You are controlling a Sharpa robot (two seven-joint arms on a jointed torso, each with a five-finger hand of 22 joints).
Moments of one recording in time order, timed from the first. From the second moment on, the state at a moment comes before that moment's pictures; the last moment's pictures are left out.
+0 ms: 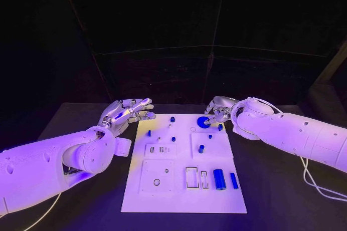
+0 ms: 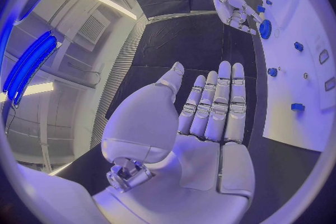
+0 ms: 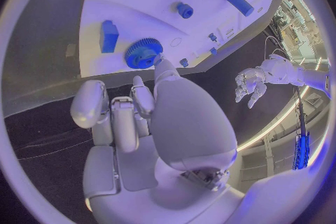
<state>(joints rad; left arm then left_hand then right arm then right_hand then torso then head) 1.23 -0.91 -0.10 1.63 0.08 -0.36 0.49 1.26 0.05 0.08 0.02 0.05 0.91 0.22 0.10 0.07 0.98 0.18 0.13 0.07 1.09 0.13 0.16 0.22 0.17 0.94 0.24 0.23 0.08 1.25 -0.62 0.00 1.14 -1.39 -0.17 -0.20 1.45 -0.08 -0.05 0.22 0.24 0.87 0.16 0.12 0.07 1.35 0.07 1.24 1.22 1.47 -0.02 1.51 1.31 0.12 1.34 0.10 1.32 1.06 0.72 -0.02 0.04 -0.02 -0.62</state>
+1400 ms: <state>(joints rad) 1.23 -0.91 -0.10 1.62 0.08 -0.35 0.48 1.26 0.06 0.08 0.02 0.05 0.91 0.22 0.10 0.07 0.98 0.18 0.13 0.07 1.09 0.13 0.15 0.22 0.17 0.94 0.24 0.23 0.08 1.25 -0.58 0.00 1.09 -1.46 -0.09 -0.19 1.50 -0.02 0.03 0.14 0.22 0.92 0.16 0.14 0.07 1.42 0.07 1.37 1.31 1.47 -0.02 1.53 1.31 0.10 1.36 0.10 1.36 1.12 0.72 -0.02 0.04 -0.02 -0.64</state>
